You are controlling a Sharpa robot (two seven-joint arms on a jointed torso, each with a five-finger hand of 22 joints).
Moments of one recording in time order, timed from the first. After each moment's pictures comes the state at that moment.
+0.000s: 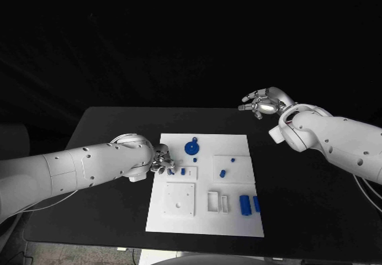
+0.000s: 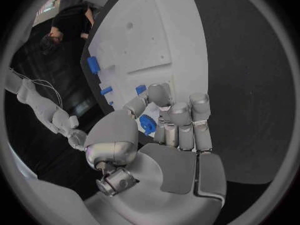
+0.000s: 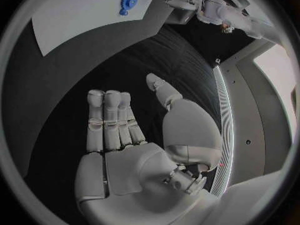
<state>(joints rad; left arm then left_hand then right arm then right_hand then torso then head) 1.23 -0.66 -0.23 1.27 -1.10 0.06 -0.42 0.78 0.07 0.62 -0.26 0.24 1.11 0.04 0.32 0.69 1.42 -0.10 0.86 0.54 1.25 -0.20 1.46 0.56 0.09 1.02 -0.16 1.14 1.29 1.23 -0.67 0.02 1.14 -0.83 -0.37 0.05 0.97 -0.16 0.45 -0.27 0.31 0.77 0.18 0.26 0.44 0.92 0.07 1.04 0.93 1.14 -0.04 1.09 0.89 0.19 1.04 0.00 0.94 1.29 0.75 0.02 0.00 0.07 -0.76</state>
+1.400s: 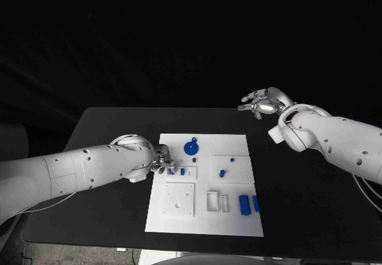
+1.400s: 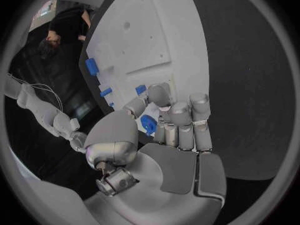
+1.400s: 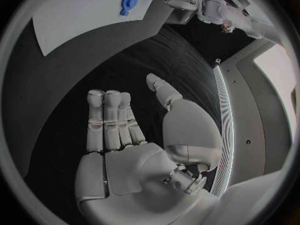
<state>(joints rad) 1.22 -0.66 -0.23 1.28 -1.14 0.04 -0.42 0.78 0.07 0.64 -0.26 0.22 1.12 0.03 0.32 0.69 1.42 -0.11 0.87 0.54 1.25 -0.20 1.46 0.56 0.09 1.02 -0.16 1.14 1.29 1.23 -0.67 0.02 1.14 -0.83 -0.37 0.05 0.97 -0.16 0.45 -0.27 0.31 0.77 0.18 0.26 0.44 0.92 0.07 1.04 0.93 1.14 -0.04 1.09 0.89 0.19 1.04 0.01 0.94 1.30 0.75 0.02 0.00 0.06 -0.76</state>
